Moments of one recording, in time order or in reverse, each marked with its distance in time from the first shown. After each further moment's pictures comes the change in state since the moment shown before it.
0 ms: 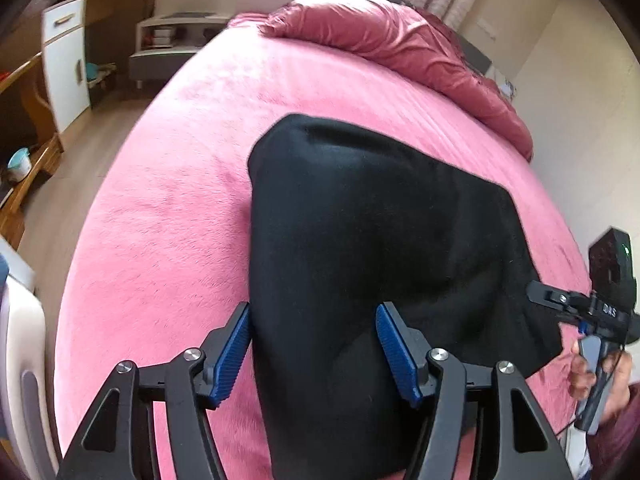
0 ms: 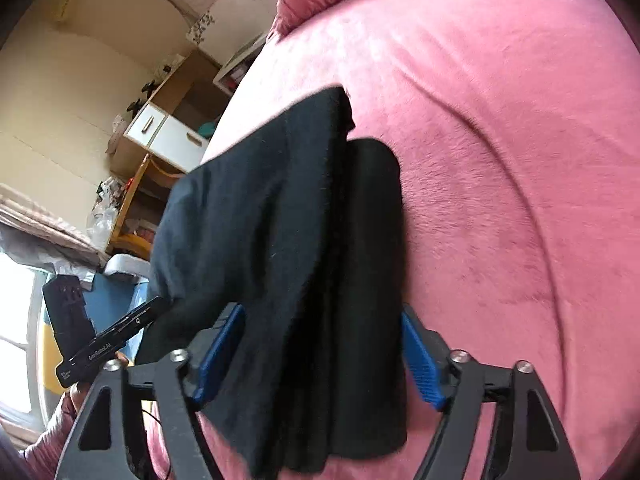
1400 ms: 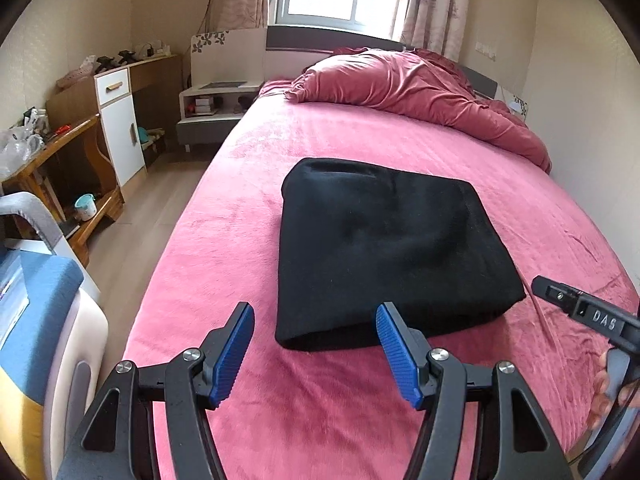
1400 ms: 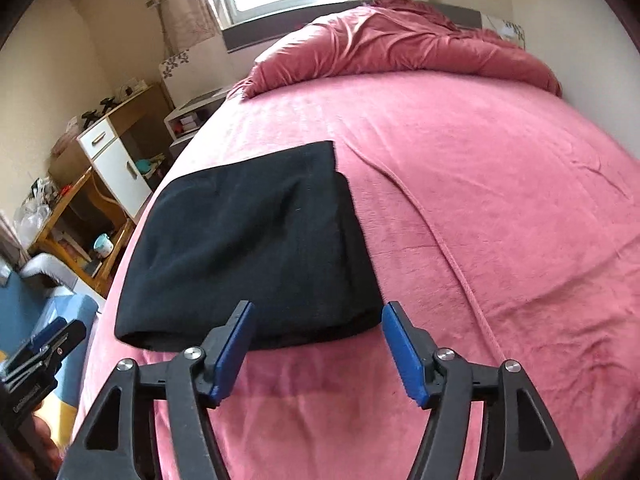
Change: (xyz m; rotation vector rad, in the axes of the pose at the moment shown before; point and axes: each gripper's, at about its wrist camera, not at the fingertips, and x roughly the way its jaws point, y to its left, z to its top) left arm -0.115 -0.036 -0.093 0.088 -0.225 0.212; right arm -0.088 0.095 -0.116 -0.137 -0.293 -0.426
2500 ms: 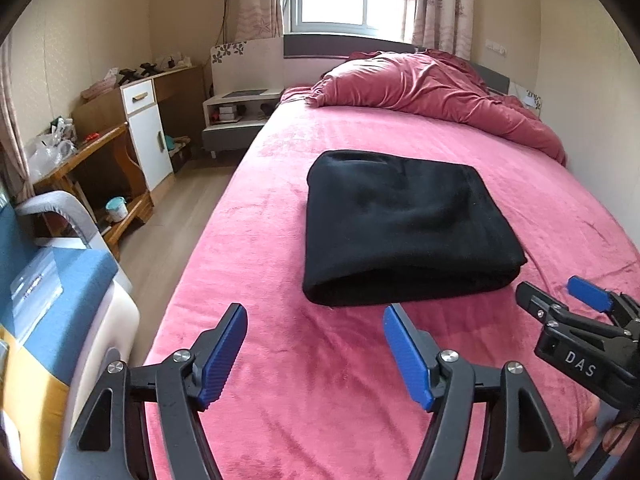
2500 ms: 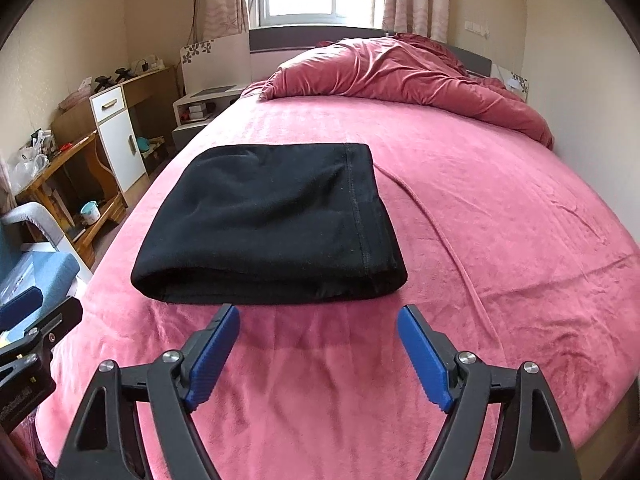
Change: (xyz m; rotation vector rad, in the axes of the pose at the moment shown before) left arm -0.042 -0.006 -0.038 0.025 -0.022 0.111; right arm -0.042 0.065 -0.058 -0.149 -0.071 -0.116
